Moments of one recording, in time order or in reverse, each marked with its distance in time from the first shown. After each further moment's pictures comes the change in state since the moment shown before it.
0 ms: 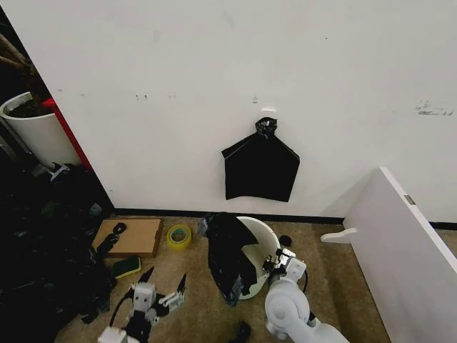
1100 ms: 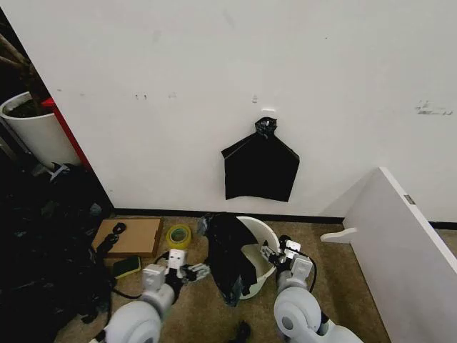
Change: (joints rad) left arm -0.548 -0.046 0.349 0.246 -0.361 0.303 -0.130; right arm 0.015 -0.074 -0.014 0.052 -0.142 -0.011 -0.061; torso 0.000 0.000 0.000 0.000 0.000
